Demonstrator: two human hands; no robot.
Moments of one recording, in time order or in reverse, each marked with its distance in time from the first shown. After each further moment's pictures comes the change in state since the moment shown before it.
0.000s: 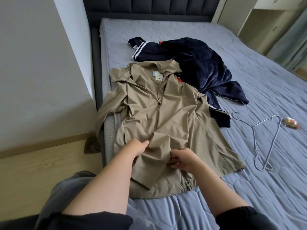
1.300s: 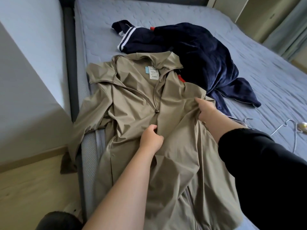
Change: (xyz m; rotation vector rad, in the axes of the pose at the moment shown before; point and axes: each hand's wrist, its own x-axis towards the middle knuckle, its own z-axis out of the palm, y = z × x) left_hand 0.117 0.094 0.018 -0.449 0.068 0.290; right_hand 0.203 -0.185 -0.098 0.269 0.473 -0.201
